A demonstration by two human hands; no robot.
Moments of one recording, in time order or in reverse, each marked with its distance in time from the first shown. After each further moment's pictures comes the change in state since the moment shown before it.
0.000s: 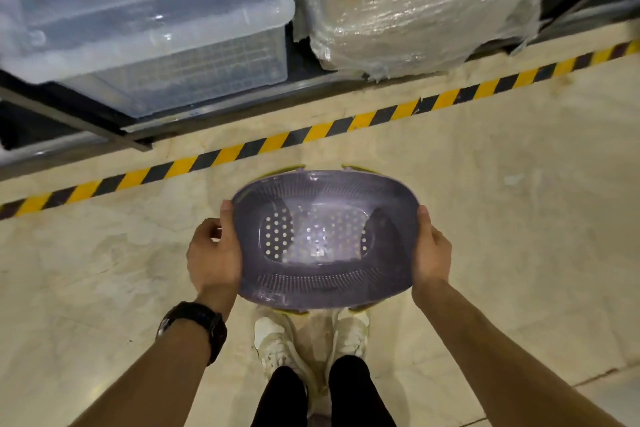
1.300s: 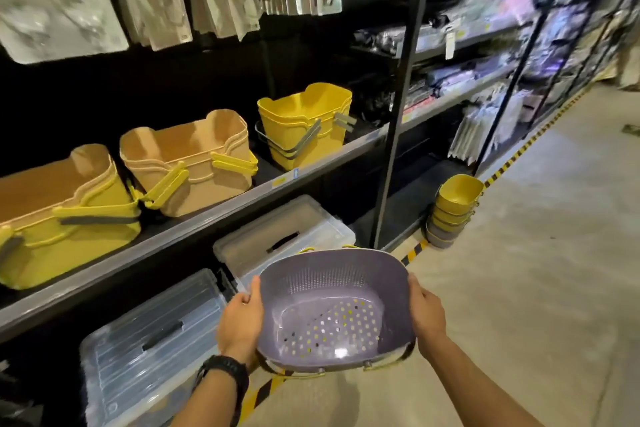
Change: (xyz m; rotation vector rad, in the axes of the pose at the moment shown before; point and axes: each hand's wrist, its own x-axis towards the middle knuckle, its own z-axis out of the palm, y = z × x) left_hand -0.211 0.453 -0.224 0.029 -0.307 0.566; right_hand -0.241 -0.345 -0.299 0.260 0.234 -0.258
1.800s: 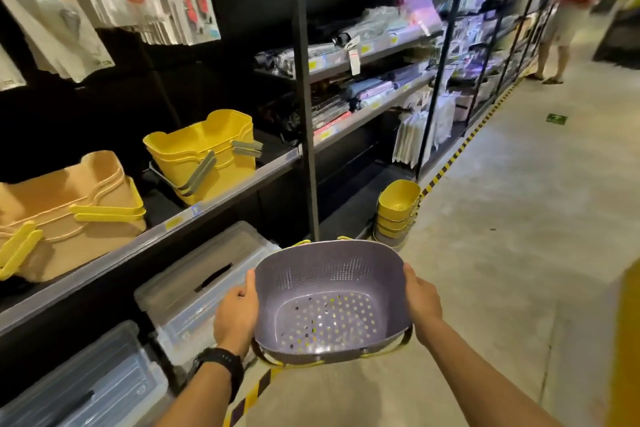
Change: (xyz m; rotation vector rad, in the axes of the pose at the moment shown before) left_hand -0.037 0.153 0.169 -0.050 -0.130 0.105; right_hand 0.137 -0.021 -0.173 0.004 0.099 0.047
